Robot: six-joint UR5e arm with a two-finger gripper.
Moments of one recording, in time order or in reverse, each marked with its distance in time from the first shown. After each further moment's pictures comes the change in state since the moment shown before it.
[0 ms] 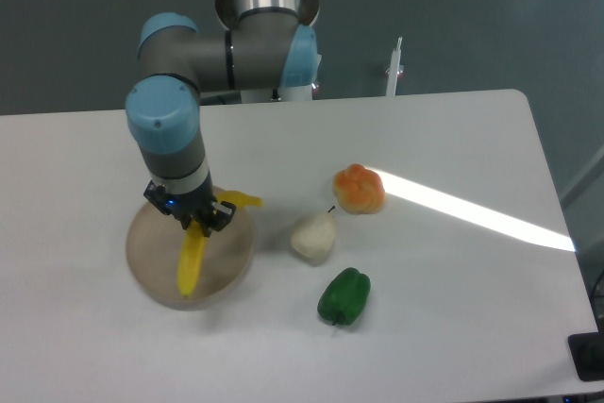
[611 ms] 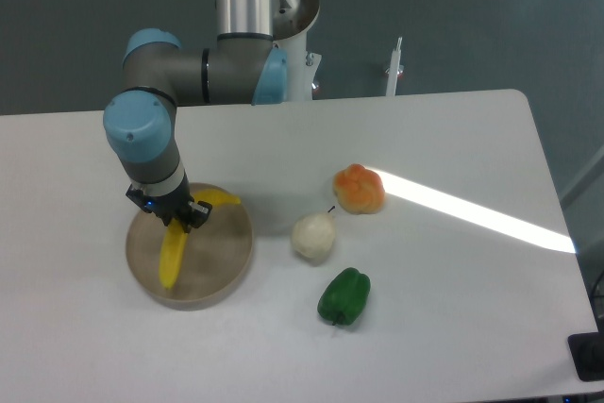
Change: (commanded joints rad) arm -0.031 -0.048 -0.019 0.012 0.000 -0.055
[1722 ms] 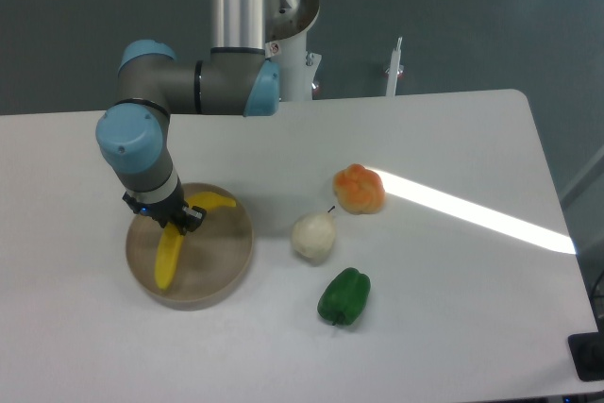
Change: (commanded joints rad) arm -0.035 -0.032 0.003 0.011 0.038 0.014
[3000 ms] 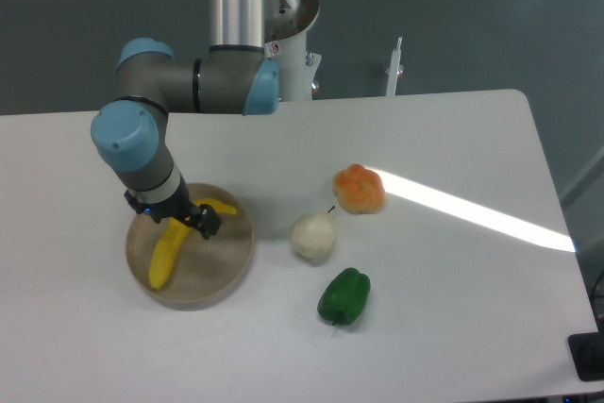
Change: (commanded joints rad) arm 0.038 0.040 0.018 0.003 0.121 0.006
